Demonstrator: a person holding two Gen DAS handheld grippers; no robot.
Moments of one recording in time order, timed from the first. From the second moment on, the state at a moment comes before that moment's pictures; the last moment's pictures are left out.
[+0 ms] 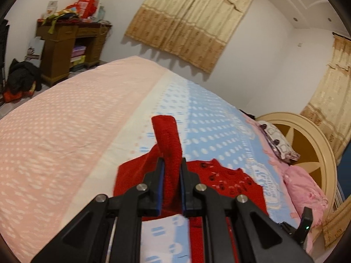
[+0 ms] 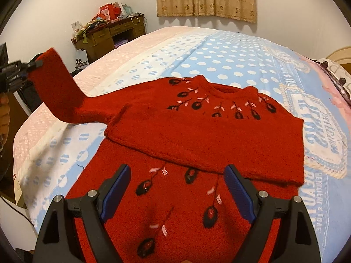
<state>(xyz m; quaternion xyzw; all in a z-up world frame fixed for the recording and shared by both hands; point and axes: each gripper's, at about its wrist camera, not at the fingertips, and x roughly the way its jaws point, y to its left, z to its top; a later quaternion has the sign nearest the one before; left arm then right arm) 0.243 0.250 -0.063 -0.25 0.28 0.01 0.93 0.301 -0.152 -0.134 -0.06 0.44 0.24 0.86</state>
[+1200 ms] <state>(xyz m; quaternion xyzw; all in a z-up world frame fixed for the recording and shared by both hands) 0.320 0.062 0.007 -0.19 0.27 -0.16 0.93 0.254 -0.211 -0.144 -0.01 0.42 0.25 0.87</state>
